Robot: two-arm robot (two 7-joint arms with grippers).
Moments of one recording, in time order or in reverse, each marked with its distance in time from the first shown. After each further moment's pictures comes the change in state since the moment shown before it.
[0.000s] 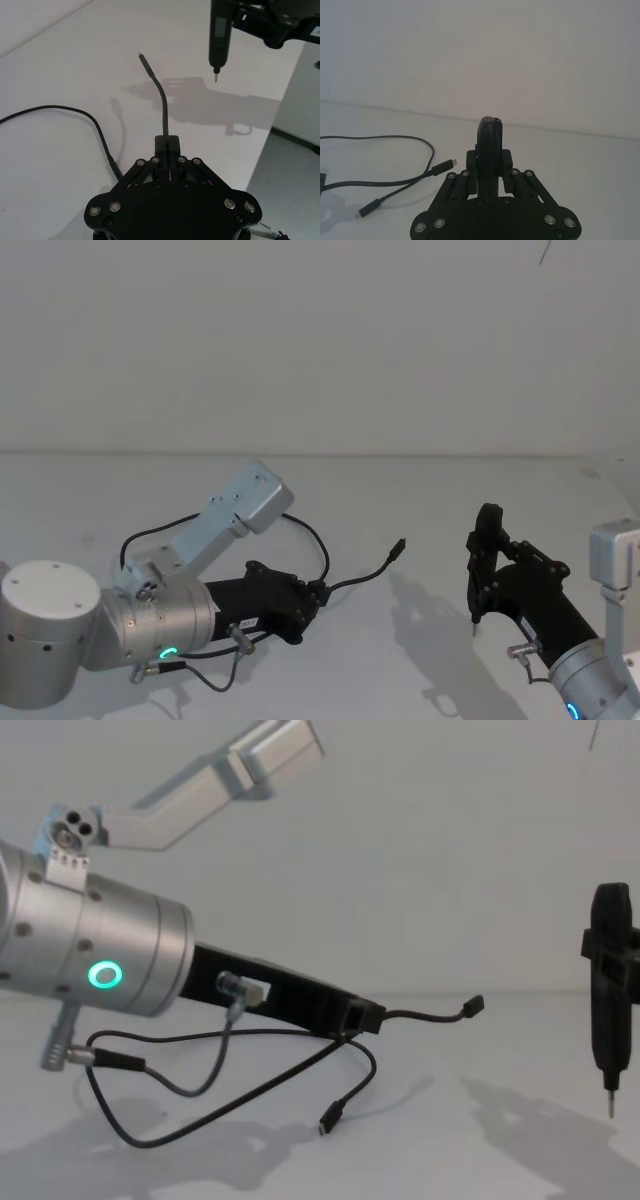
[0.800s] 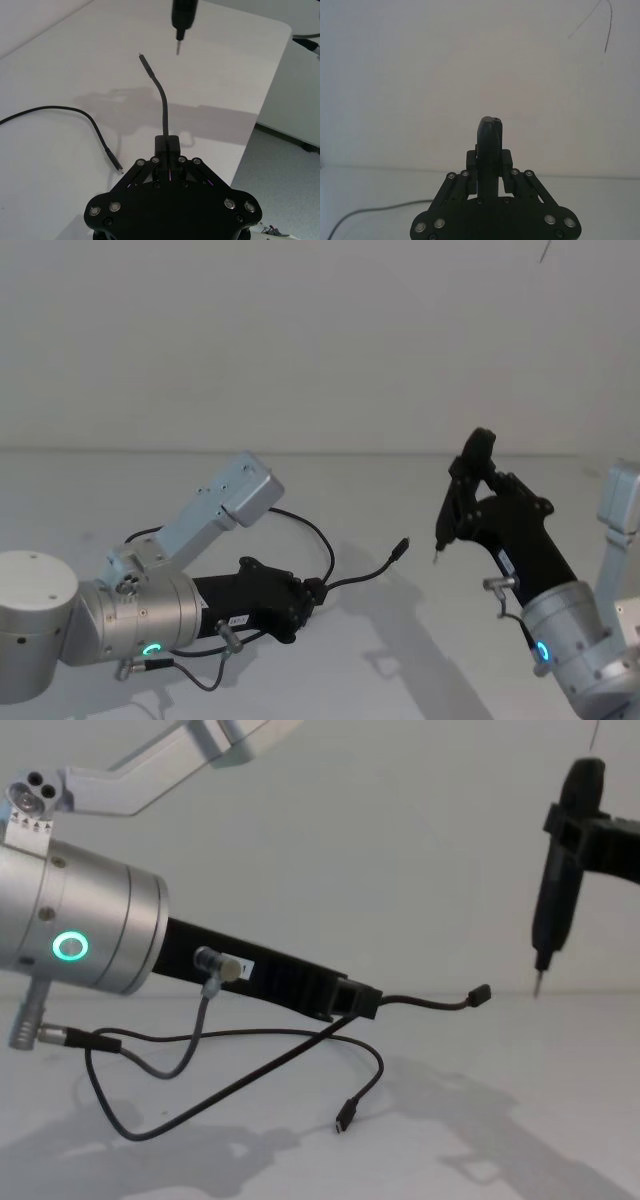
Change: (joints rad) left arm 0.007 0.037 -0.018 -0.052 -0.034 0.025 -0.030; right arm 0.075 -0.119 -0.006 -0.021 0.051 -0.052 0.002
